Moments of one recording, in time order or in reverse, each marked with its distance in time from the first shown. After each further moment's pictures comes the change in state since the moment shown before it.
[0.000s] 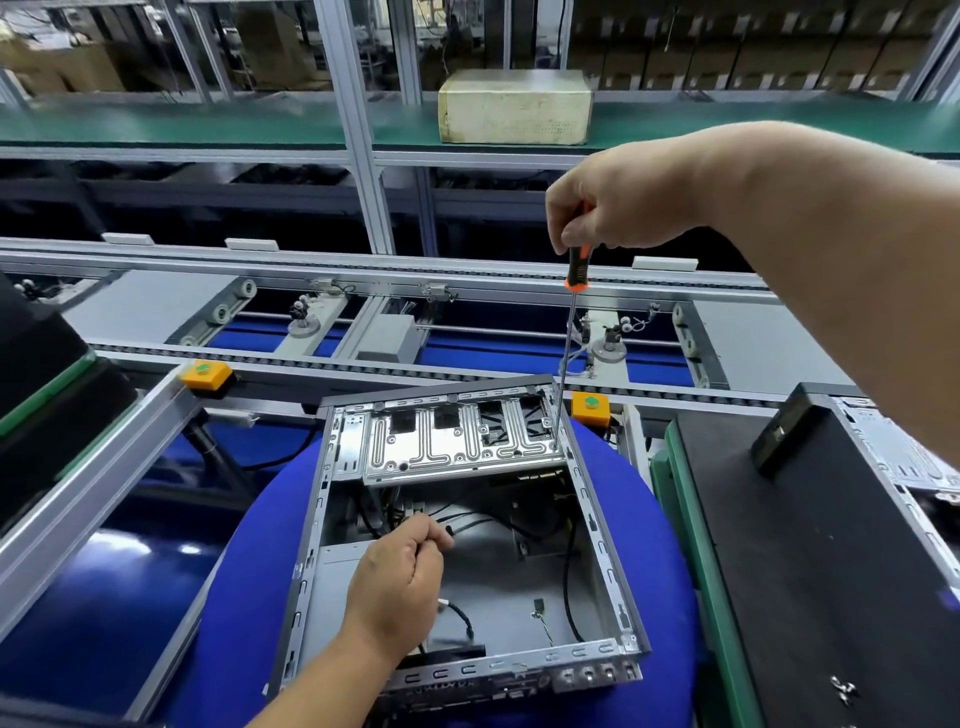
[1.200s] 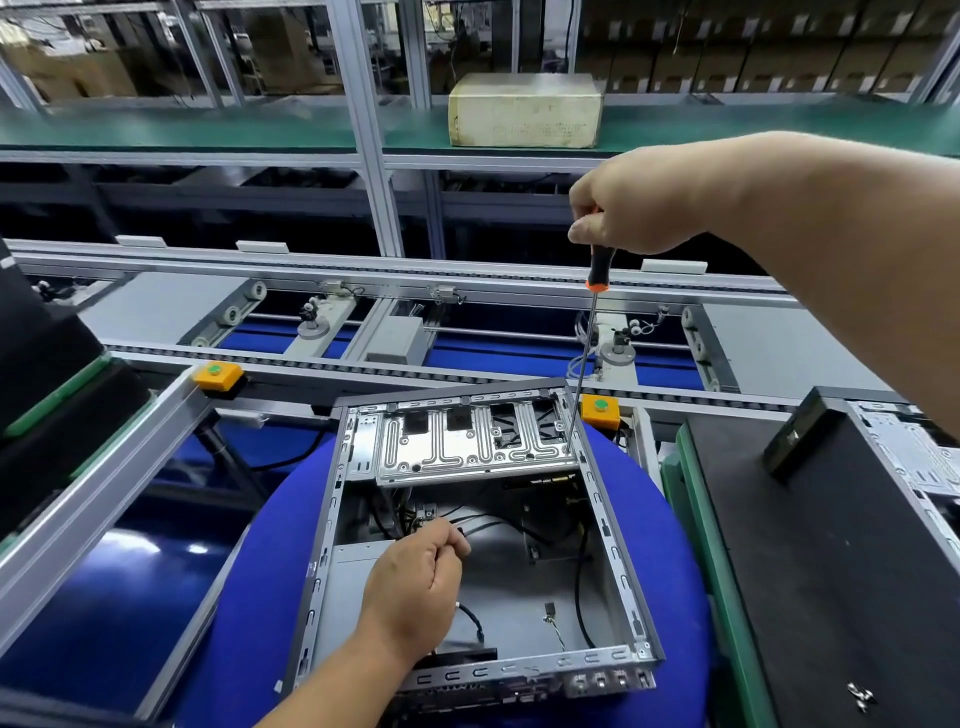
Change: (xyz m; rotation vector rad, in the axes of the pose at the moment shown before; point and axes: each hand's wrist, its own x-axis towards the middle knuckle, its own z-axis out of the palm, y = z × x) left_hand -0.002 0.006 -0.003 0.128 -0.038 0.030; right_hand 0.013 0.003 0.007 -0.236 0.056 0.086
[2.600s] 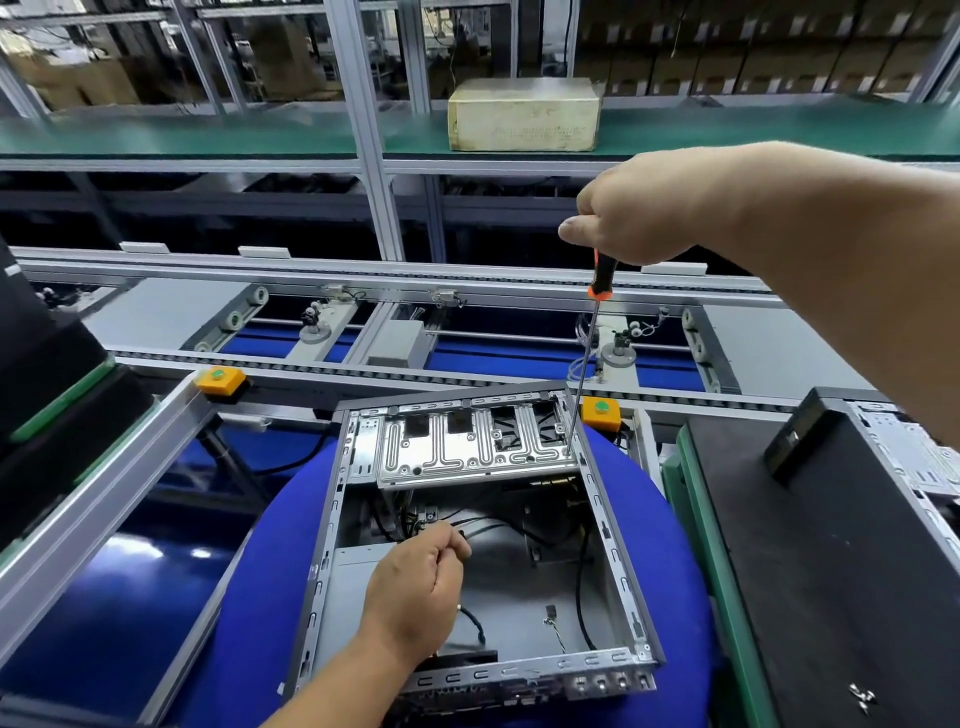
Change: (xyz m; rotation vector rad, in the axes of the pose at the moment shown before) left_hand 0.000 -0.001 0.000 0.028 -0.001 0.009; right_hand -0.010 -0.006 0.000 -0.079 0.008 0.071
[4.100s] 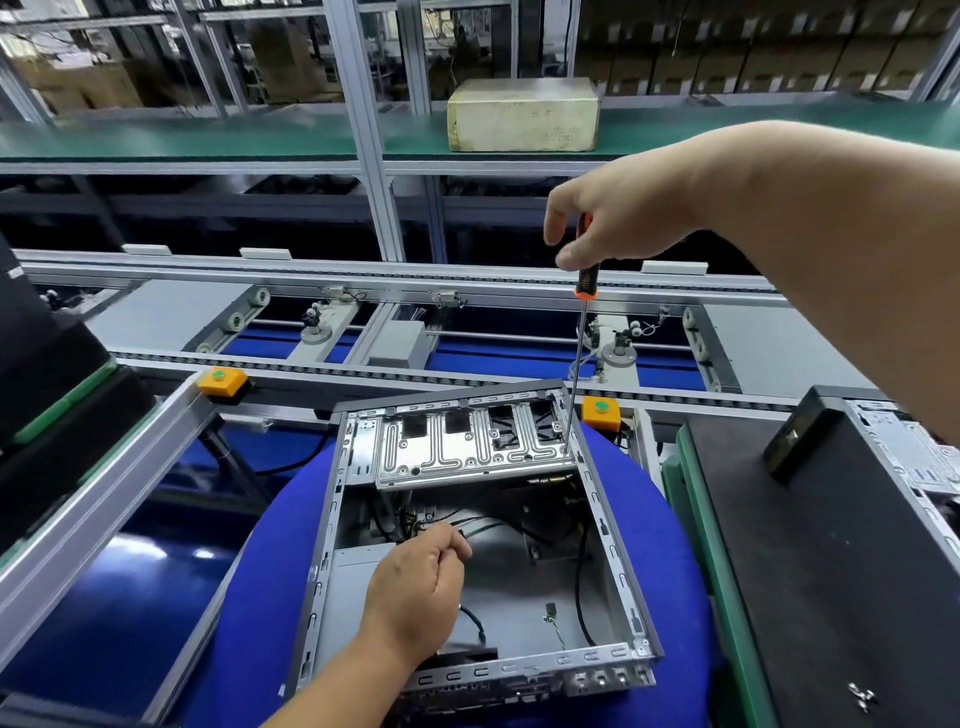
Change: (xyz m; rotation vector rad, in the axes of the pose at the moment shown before) left_hand -0.001 0.000 0.003 0.043 0.001 0.020; right_hand -0.006 -0.005 -0.013 0.207 -0.117 -0.116
